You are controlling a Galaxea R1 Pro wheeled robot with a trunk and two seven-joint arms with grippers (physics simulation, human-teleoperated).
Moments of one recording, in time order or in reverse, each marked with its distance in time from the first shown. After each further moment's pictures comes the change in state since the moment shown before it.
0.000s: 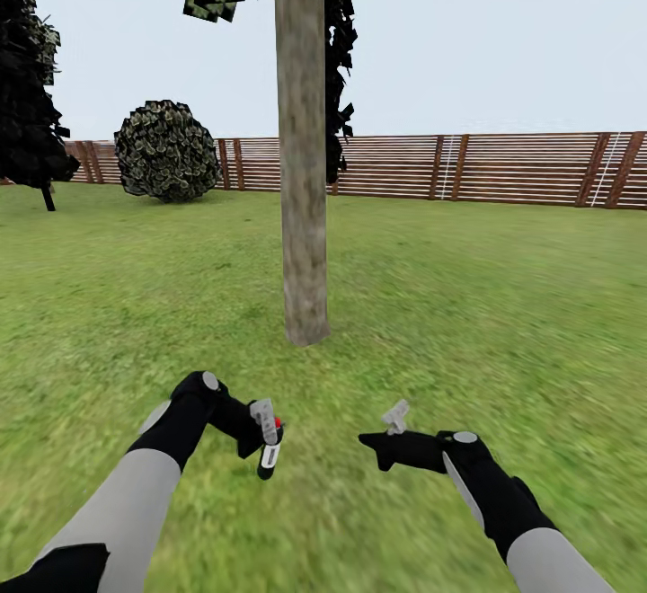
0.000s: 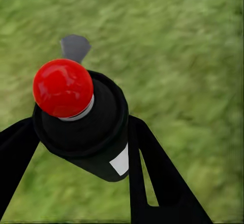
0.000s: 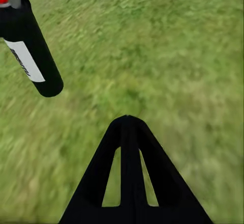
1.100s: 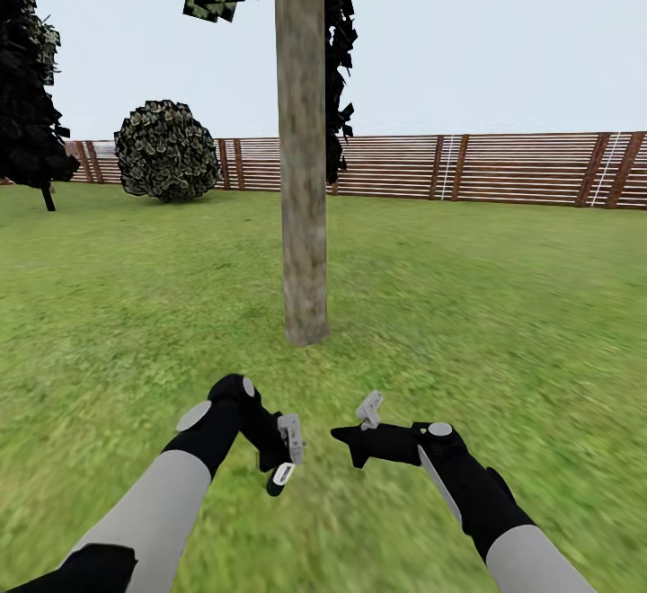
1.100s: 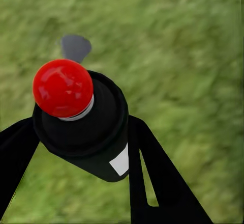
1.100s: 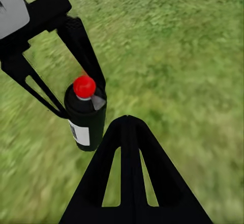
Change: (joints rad) left arm 0.000 -0.093 -0.124 0.028 -0.123 0.075 0.002; right arm 0.000 0.054 0.095 -0.098 0.000 0.002 0.004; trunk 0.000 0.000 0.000
